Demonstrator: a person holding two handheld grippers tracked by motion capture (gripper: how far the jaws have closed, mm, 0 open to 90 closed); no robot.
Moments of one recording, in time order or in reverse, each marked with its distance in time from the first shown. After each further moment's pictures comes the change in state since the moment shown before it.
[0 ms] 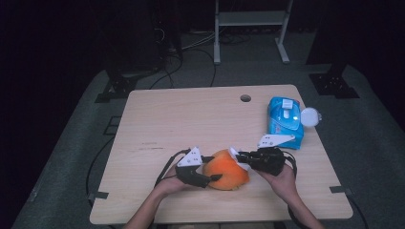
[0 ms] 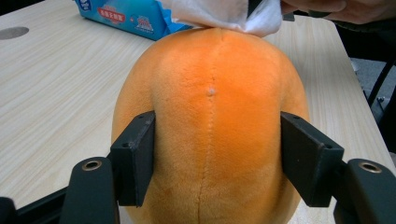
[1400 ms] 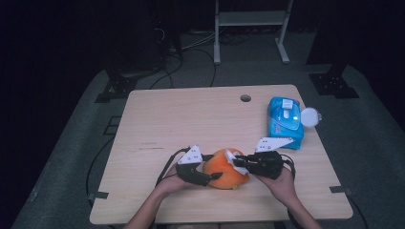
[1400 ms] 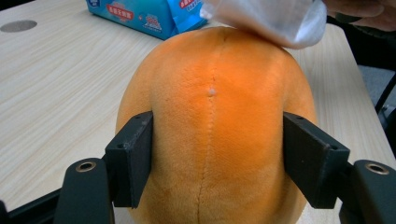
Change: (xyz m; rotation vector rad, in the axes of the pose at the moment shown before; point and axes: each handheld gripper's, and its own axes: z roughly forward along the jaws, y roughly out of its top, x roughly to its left) left arm 0.002 0.002 0.003 0.005 0.018 -0.029; right arm 0.018 0.004 -0.001 -0.004 0.038 -0.048
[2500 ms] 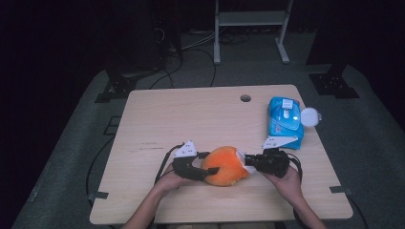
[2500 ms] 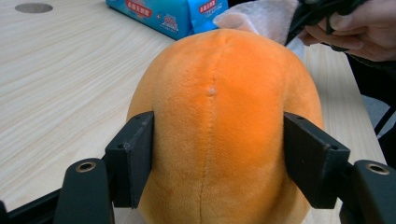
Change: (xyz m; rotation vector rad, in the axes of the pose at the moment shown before) left arm 0.015 -0.006 -0.005 -0.037 -0.002 -0.125; right arm -0.030 -0.021 -0.004 0.071 -0.063 0.106
